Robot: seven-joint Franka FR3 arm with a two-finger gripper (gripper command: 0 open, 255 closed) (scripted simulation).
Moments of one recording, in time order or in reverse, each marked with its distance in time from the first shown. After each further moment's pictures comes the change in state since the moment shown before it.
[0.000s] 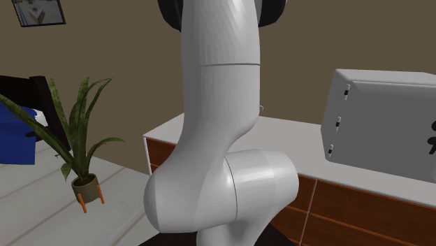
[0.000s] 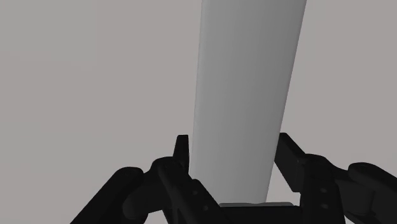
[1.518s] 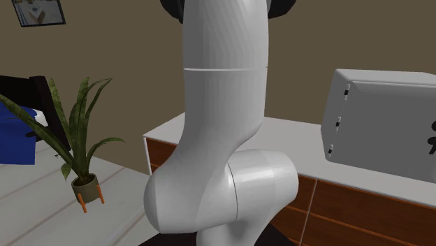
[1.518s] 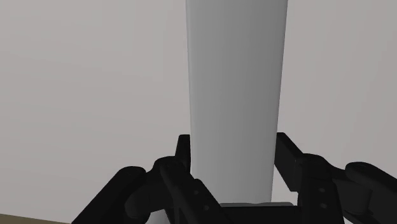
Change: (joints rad) arm 0.009 -0.106 -0.004 0.193 -0.045 -0.293 0.027
